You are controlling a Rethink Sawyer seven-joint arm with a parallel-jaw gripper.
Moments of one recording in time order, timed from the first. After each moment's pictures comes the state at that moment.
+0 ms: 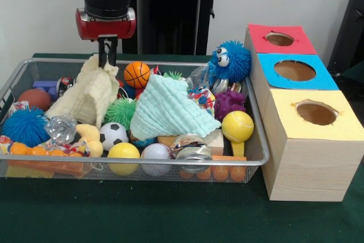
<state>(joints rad) -0.68 -0.75 0.29 1.79 -0.60 0.62 1.45</state>
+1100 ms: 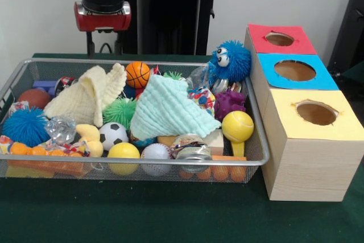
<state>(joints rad) -0.68 -0.76 0.24 1.84 -0.58 0.62 1.45</state>
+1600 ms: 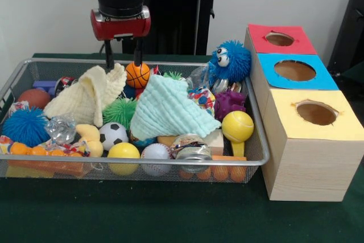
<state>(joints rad) -0.70 -0.75 0.36 1.82 -0.55 0.62 1.45</state>
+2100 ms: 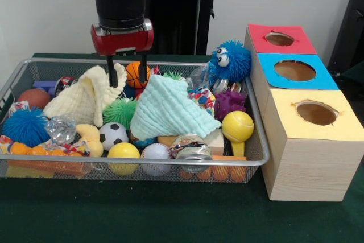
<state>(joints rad) -0.74 -0.70 0.44 1.77 -0.56 0.56 1.45</state>
